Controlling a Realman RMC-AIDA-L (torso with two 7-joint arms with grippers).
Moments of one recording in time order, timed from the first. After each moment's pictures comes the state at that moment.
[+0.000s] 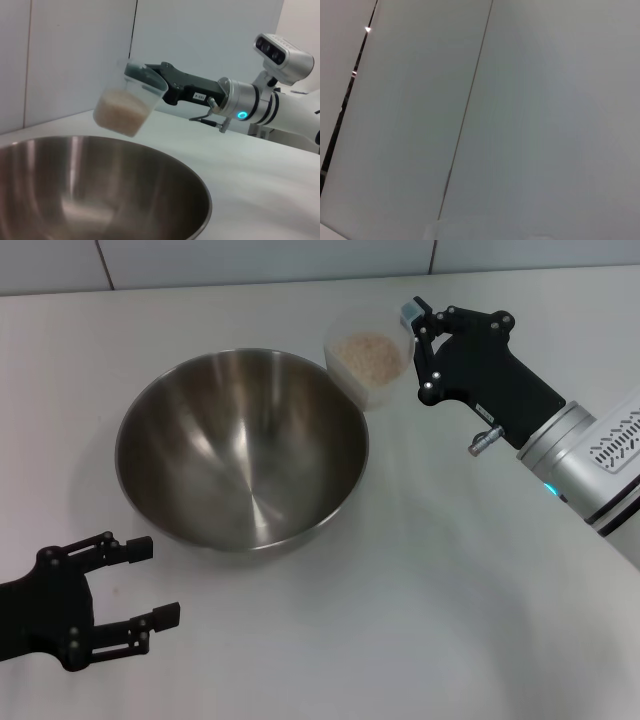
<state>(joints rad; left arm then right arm) -0.18 -2.07 0.82 0.80 1.87 1.76 -1.17 0.51 2.08 0.84 0.26 -2.70 -1.22 0.04</state>
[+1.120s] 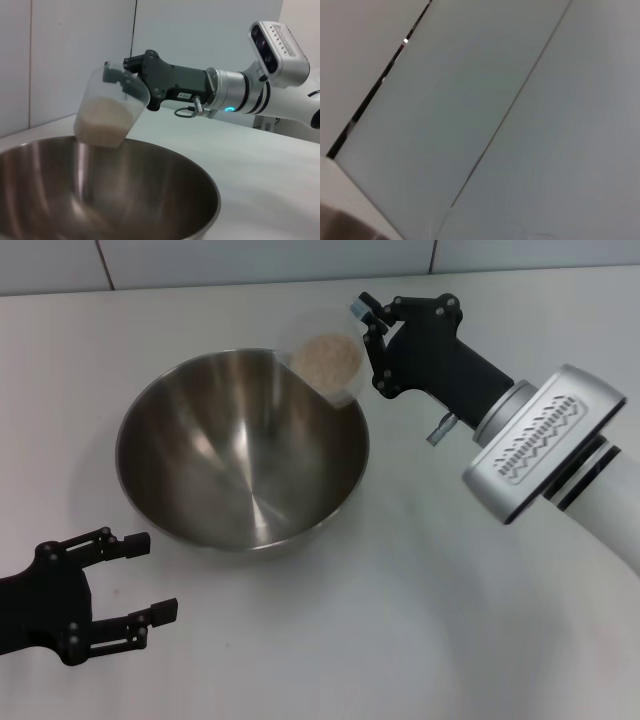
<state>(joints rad) -0.19 -2.06 0.82 0.80 1.87 1.74 -1.15 0.58 2.08 0.85 0.32 -2.74 -1.09 -0.26</state>
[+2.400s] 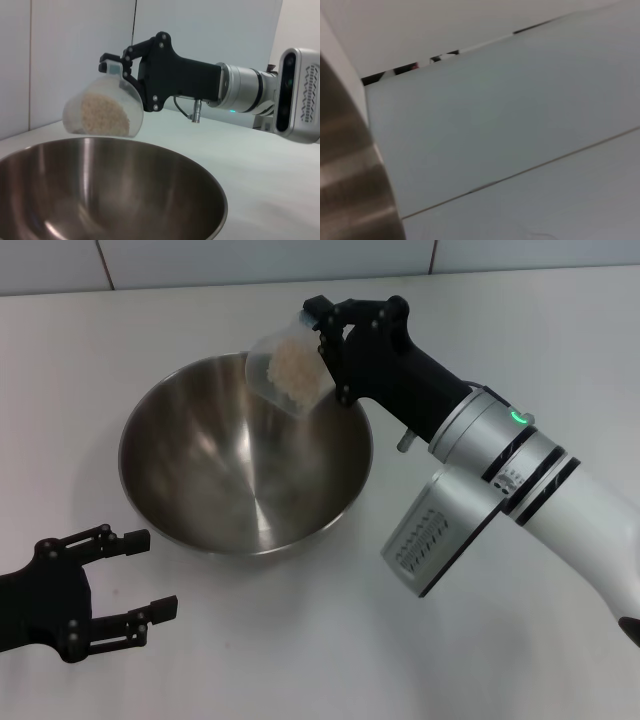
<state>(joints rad) -0.20 -2.06 0.82 0.80 1.87 1.74 -1.15 0.49 2.09 0.82 0.57 -2.74 -0.96 -1.06</state>
